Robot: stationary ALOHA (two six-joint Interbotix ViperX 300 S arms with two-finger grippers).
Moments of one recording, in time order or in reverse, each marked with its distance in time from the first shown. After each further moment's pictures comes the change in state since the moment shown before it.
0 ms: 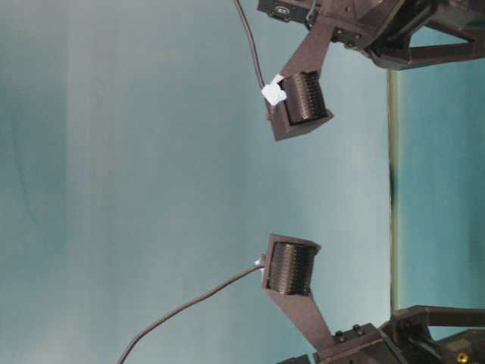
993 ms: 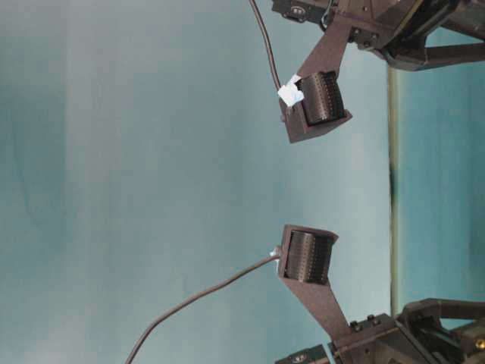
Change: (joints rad) left arm 0.006 0.049 -0.018 0.000 -0.040 0.003; right arm 0.009 0.028 0.003 0.000 -0.020 0.000
